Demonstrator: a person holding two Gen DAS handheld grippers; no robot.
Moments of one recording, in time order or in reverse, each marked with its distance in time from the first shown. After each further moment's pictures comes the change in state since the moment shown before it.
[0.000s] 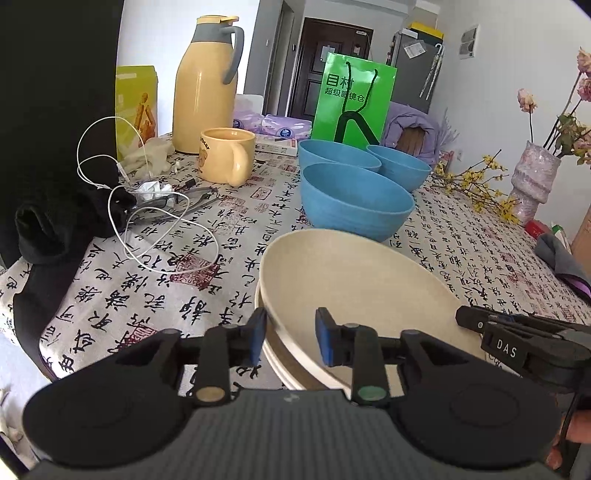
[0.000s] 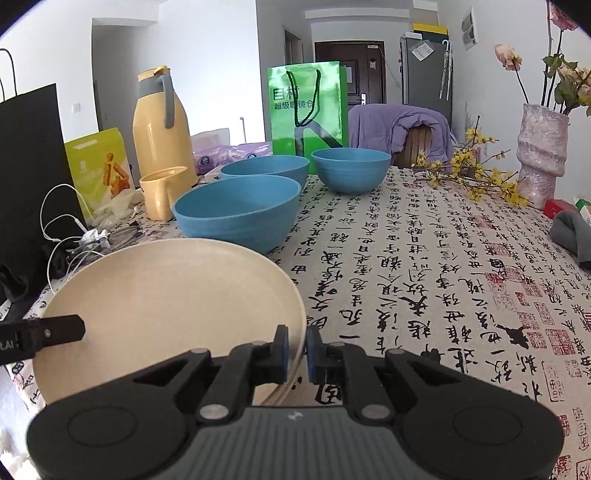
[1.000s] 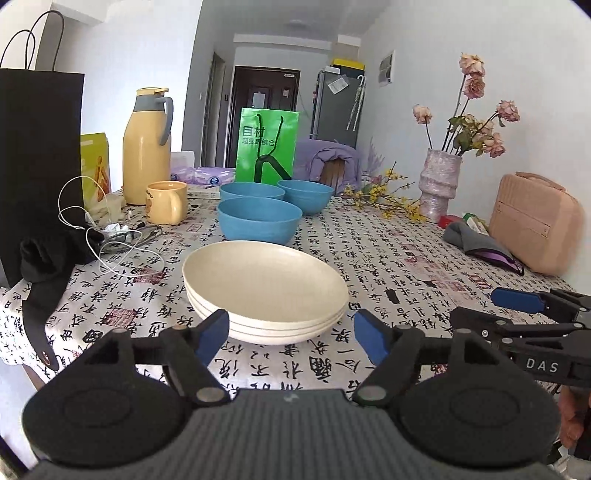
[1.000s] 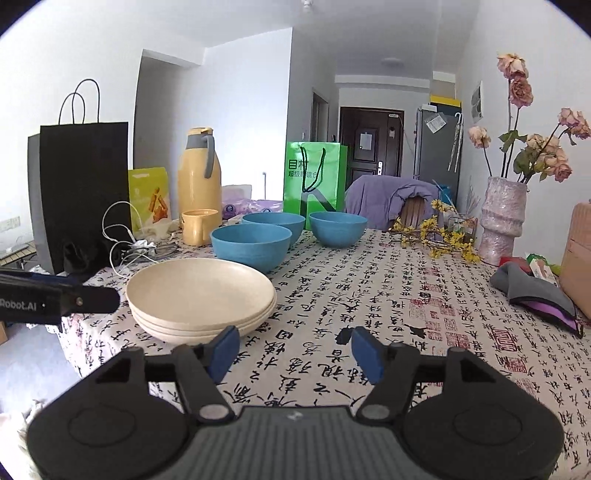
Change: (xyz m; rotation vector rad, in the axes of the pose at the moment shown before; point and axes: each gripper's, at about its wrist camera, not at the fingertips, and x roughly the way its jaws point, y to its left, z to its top) left arm -0.123 -0.044 -0.068 0.142 -0.169 -0.172; right arm -0.175 -0.040 -0.074 -0.118 -0.223 0.026
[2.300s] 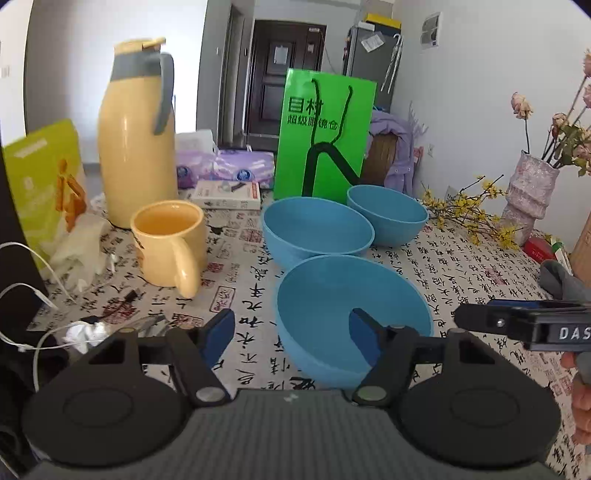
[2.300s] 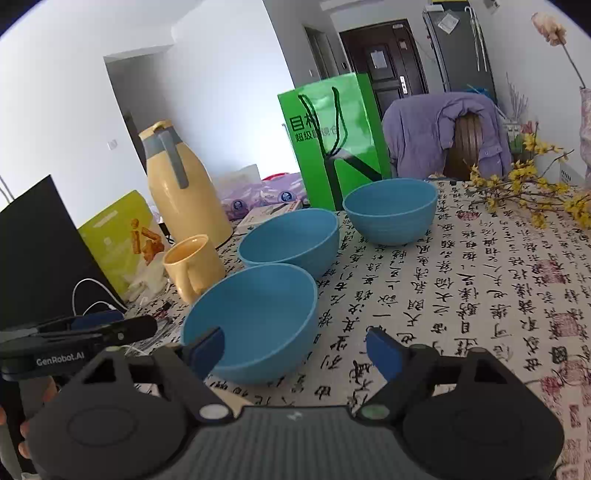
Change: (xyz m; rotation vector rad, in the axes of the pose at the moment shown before) left arm 0.260 0.113 0.160 -0.061 0.202 0.037; right arm 0.287 -0.043 0.144 0.267 0.247 0.217
